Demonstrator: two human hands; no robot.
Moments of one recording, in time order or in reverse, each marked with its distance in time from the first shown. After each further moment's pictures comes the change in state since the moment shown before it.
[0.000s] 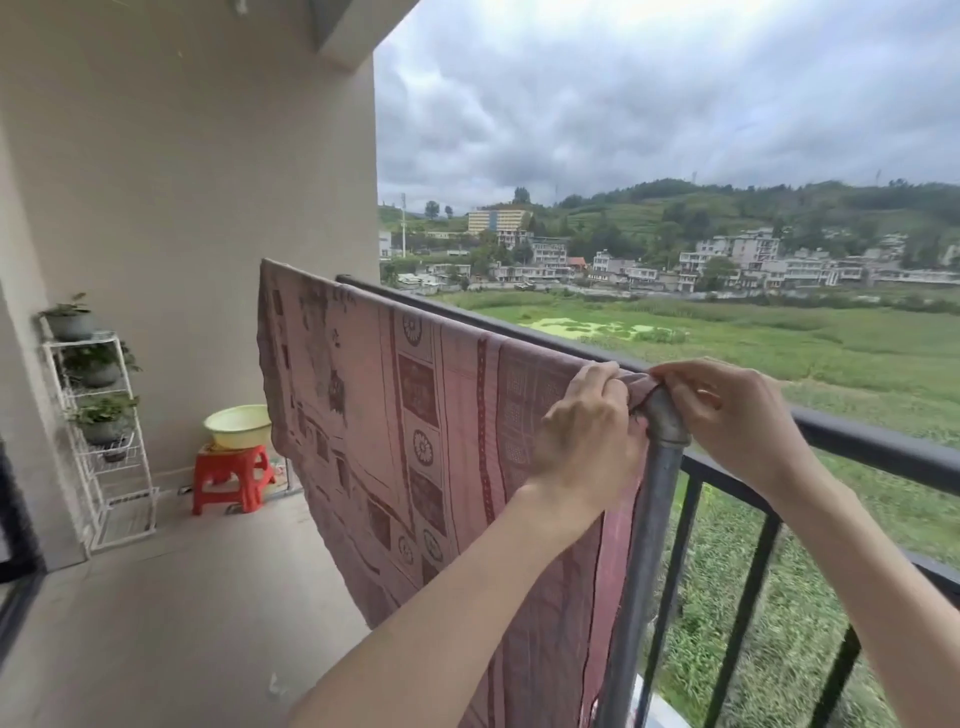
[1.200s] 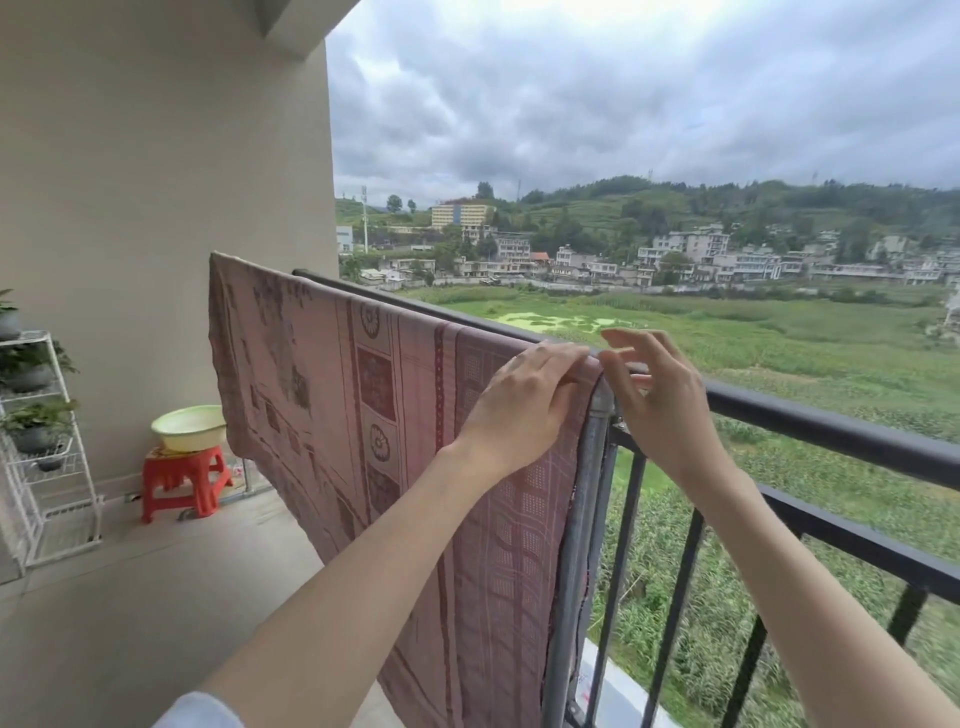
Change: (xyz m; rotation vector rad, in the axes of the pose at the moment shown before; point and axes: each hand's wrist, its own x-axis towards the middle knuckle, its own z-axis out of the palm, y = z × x) left_hand 0.013 -0.041 0.008 -0.107 -0.131 0.123; right_hand -0.005 0.017 0.034 0.083 0.144 -0.061
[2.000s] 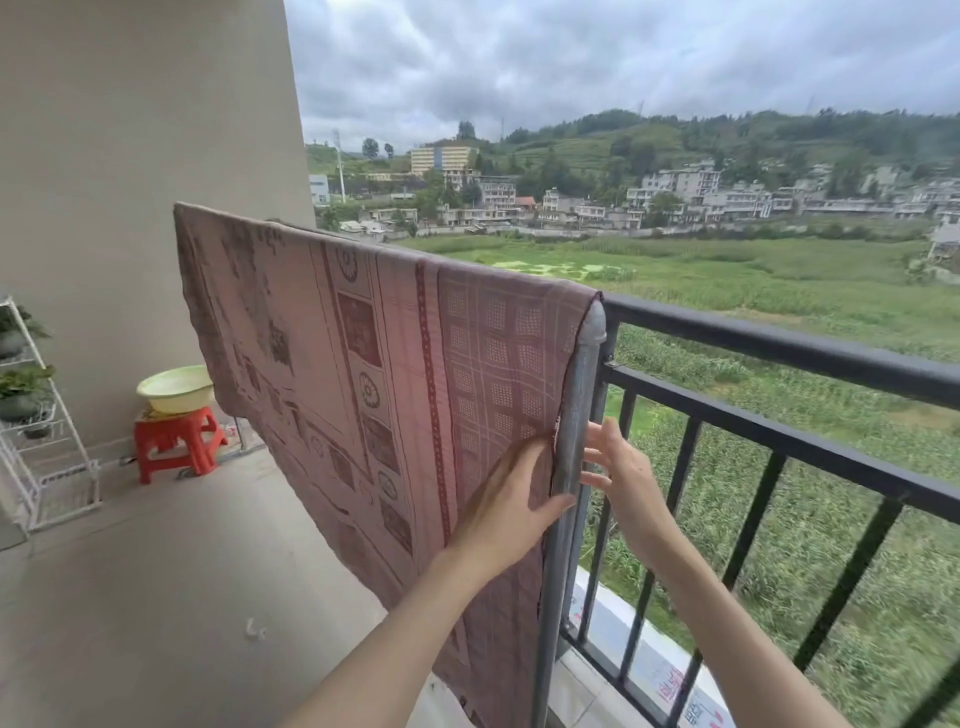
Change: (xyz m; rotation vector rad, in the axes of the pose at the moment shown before) left_hand -0.115 -0.043 0.088 -0.278 -0.240 -0.370; right_hand -0.115 0.047 0.081 0.584 -0.248 0.651
